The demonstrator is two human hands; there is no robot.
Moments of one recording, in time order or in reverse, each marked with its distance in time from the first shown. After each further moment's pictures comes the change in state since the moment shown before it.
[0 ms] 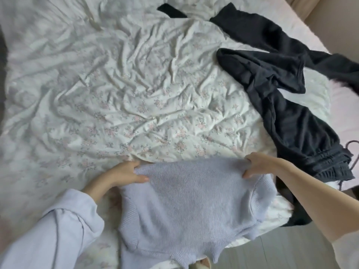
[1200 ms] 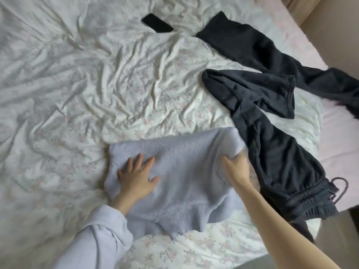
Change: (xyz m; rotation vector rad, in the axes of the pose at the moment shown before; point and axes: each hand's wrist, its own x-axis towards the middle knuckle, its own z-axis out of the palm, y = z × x) left_hand 0.059 0.112 -0.022 0.229 0.314 -0.042; right_hand 0.017 -0.040 -0.074 0.985 0.595 0.261
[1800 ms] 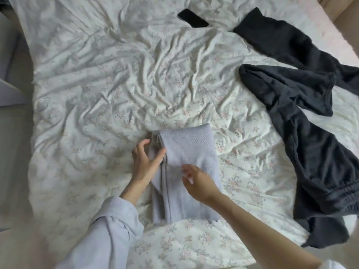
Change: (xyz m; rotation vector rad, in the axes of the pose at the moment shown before) left_hand -0.029 -0.083 -0.041 -1.026 0.291 -0.203; right_hand -0.134 -0.036 0.133 -0.412 -0.598 -0.585
